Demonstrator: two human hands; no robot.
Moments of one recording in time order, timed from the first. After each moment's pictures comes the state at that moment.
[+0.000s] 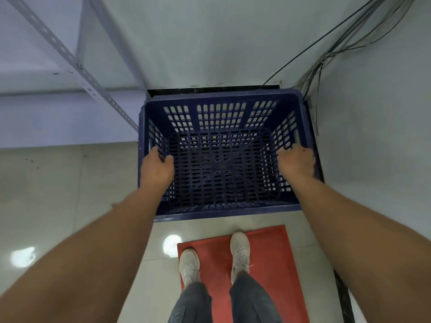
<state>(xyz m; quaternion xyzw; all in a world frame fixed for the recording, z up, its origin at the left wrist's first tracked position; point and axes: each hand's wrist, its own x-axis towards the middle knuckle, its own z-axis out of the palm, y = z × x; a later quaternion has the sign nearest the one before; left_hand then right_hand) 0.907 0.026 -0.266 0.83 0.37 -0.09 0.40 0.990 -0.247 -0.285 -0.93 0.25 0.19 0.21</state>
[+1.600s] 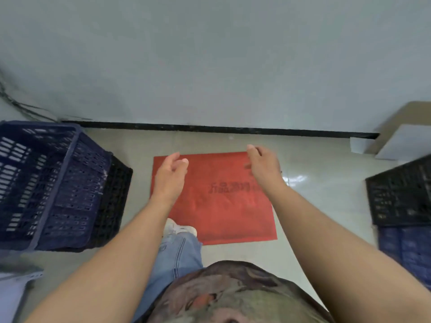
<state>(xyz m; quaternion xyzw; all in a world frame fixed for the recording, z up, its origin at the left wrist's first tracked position) 0.407 -0.179 -0.118 0.78 -0.26 -0.40 0.41 0.230 -0.270 -0.117 -0.55 0.65 -0.23 0.48</state>
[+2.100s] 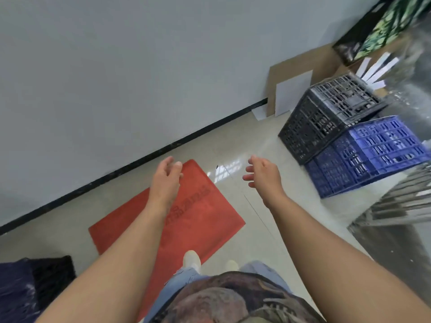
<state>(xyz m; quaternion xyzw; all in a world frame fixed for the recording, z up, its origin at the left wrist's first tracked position) 0.267 -0.274 -0.088 0.65 -0.43 -0.53 0.33 0.067 -0.237 -0.095 -0.26 0.77 -0.40 0.42</state>
